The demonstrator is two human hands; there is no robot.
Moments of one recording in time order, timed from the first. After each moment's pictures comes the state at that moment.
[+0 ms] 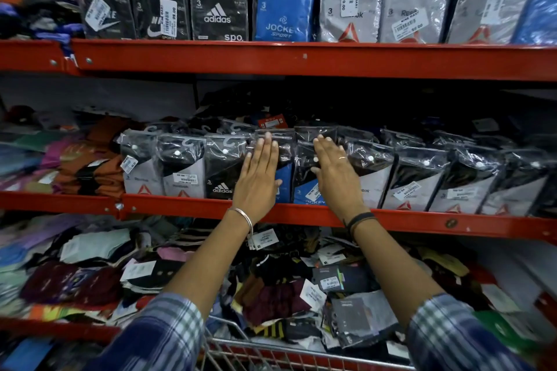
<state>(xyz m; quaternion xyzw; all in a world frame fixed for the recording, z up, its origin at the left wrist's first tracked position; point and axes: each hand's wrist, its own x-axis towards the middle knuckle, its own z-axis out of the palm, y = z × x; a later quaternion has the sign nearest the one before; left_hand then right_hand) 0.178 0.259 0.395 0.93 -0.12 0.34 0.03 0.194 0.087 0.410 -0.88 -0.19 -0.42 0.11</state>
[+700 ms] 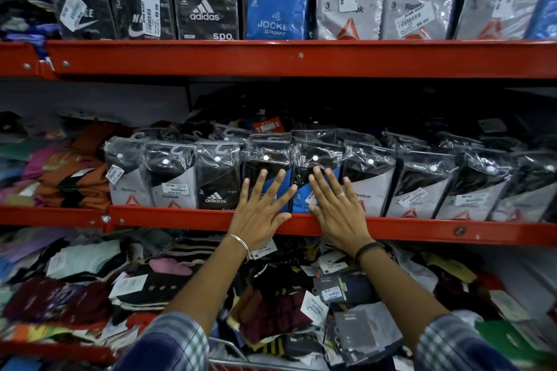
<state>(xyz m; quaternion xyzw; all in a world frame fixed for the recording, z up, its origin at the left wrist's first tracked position) 0.214 0.273 0.331 0.90 -0.20 0.38 -0.06 0.225 0.058 0.335 -0.90 -0.21 -0.38 -0.05</state>
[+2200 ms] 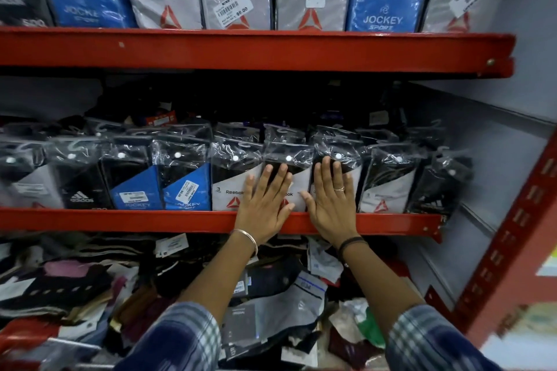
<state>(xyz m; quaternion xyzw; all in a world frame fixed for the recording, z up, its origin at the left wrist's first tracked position) 0.234 0.008 0.326 0.88 -0.18 0.44 -0.05 0.239 -0.170 0.332 -0.87 -0.13 -0.47 0.04</state>
